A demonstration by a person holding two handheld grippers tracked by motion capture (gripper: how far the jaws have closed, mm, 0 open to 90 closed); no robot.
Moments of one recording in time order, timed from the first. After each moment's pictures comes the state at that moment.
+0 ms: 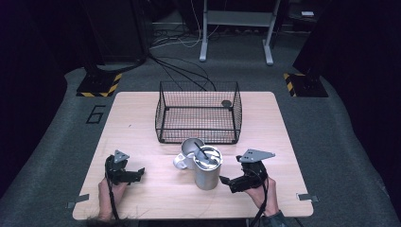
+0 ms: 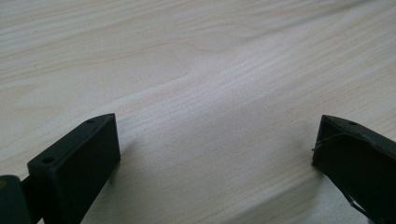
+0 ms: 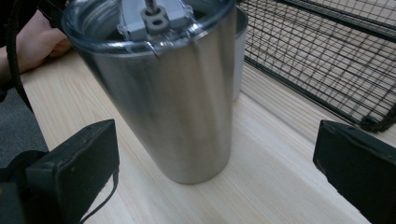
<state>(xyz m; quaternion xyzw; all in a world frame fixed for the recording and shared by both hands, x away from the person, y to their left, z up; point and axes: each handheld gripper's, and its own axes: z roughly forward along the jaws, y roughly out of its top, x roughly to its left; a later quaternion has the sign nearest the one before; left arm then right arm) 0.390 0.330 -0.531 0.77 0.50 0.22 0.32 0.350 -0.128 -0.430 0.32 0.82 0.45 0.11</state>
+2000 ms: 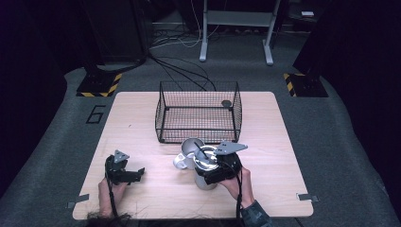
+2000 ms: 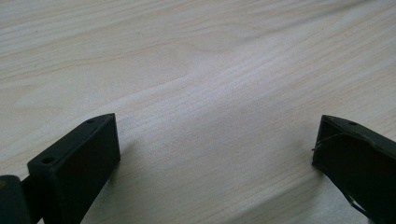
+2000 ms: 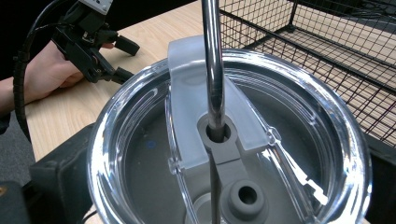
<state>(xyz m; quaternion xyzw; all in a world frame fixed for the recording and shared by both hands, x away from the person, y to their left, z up) 0.390 0.329 -0.531 0.77 0.50 0.22 0.33 0.372 -0.062 -0.424 0.29 0.82 0.48 0.13</state>
